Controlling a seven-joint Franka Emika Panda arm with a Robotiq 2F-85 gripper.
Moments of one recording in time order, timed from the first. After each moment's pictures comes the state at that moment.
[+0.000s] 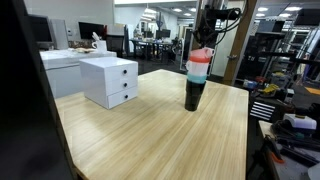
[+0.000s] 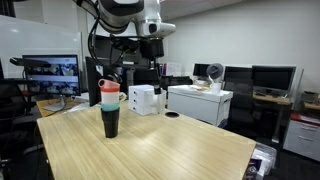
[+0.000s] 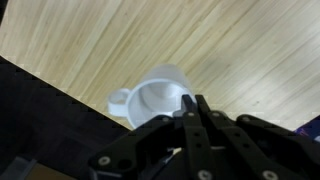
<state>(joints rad) -0.27 0.00 -0.29 -2.07 -0.14 2.22 0.56</state>
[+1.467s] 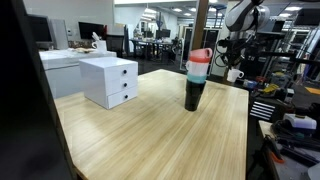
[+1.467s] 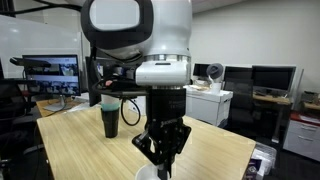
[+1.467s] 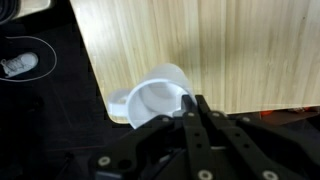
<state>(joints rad) -0.43 0.20 -0.52 -2.12 -0.03 2.33 0.93</state>
